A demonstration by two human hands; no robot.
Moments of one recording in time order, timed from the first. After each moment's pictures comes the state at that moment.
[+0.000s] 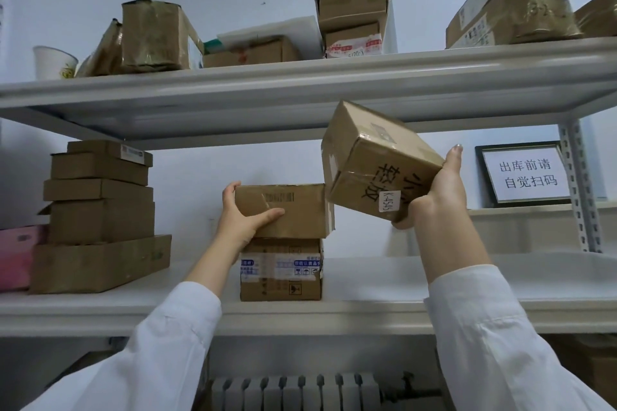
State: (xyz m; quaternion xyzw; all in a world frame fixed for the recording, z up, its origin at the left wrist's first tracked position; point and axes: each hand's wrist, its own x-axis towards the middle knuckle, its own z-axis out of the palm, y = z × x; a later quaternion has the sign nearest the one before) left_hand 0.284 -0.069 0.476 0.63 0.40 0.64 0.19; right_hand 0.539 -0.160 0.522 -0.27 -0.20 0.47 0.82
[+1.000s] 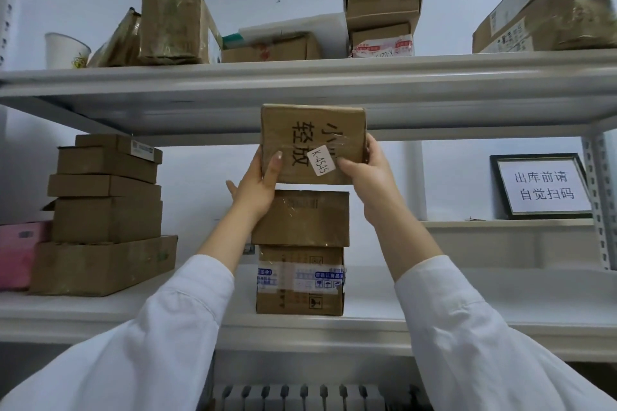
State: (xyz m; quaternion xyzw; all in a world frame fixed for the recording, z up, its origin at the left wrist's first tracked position) left_hand 0.281 -0.066 0.531 0.67 0.41 0.62 0.05; right_hand 0.447 -0.119 0.541 -0.30 -0.60 0.21 0.71
